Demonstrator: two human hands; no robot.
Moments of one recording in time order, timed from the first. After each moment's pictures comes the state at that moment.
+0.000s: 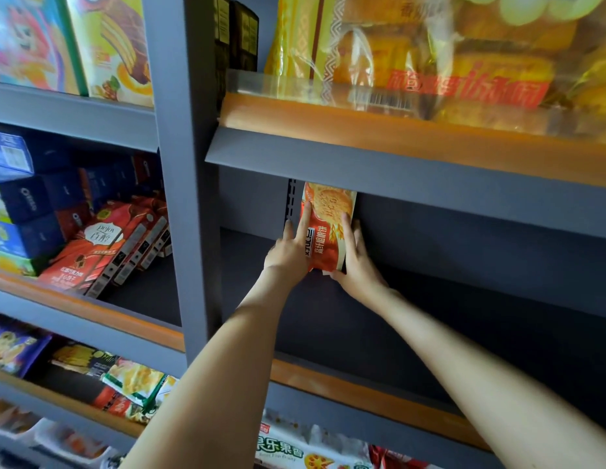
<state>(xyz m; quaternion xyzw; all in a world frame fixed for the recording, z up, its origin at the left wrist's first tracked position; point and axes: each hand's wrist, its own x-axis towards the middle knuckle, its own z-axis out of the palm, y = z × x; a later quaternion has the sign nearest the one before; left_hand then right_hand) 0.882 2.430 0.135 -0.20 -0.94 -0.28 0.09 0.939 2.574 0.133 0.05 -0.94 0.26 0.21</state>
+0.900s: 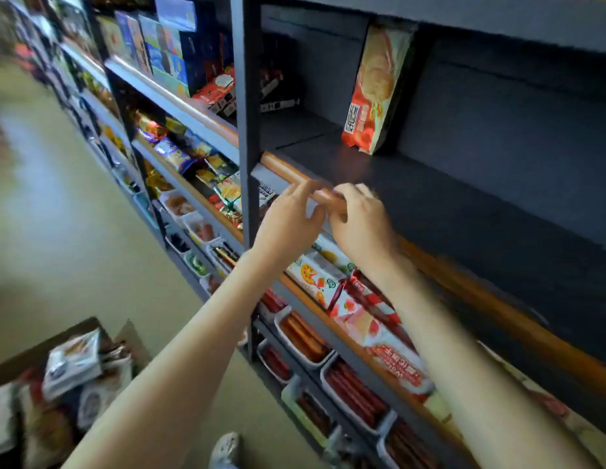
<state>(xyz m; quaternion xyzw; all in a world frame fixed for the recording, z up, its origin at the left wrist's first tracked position) 1.227 2.477 0.108 0.01 -0.90 -0.38 0.23 1.205 2.599 0.129 0.24 -0.92 0.26 0.18</state>
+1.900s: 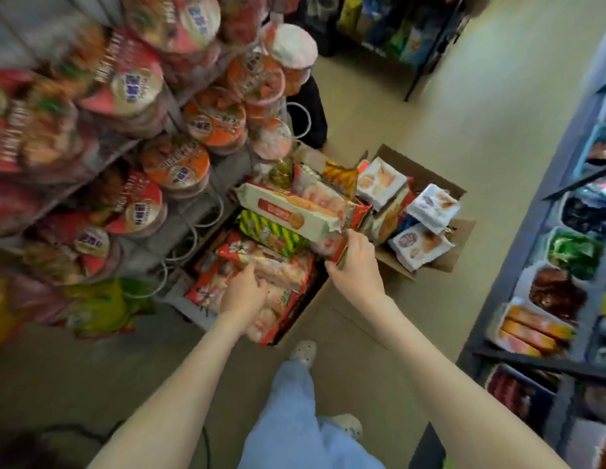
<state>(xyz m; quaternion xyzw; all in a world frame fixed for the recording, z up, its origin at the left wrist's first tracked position) 1.853 2.307 -0.198 0.80 -0.47 -0.36 0.05 1.654 2.258 -0.161 0.66 -0.67 0.09 -0.32</state>
